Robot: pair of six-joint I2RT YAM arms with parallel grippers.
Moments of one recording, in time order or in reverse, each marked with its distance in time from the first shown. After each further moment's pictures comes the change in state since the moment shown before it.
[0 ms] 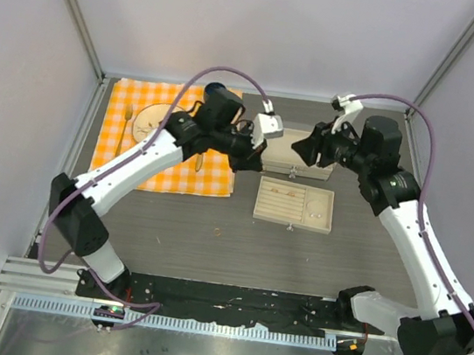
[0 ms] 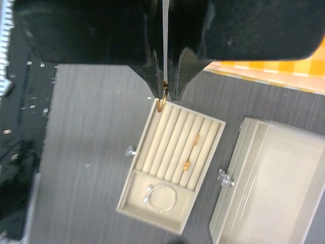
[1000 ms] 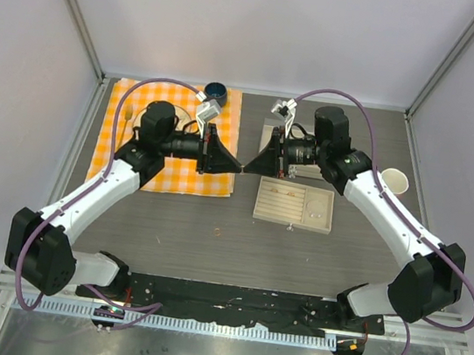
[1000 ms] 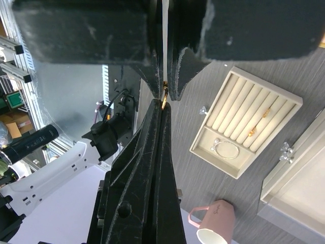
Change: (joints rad) left arm 0.247 -0.292 -0.557 0.731 0.437 -0.646; right arm 0.157 0.245 0.027 0.146 -0.535 0.121
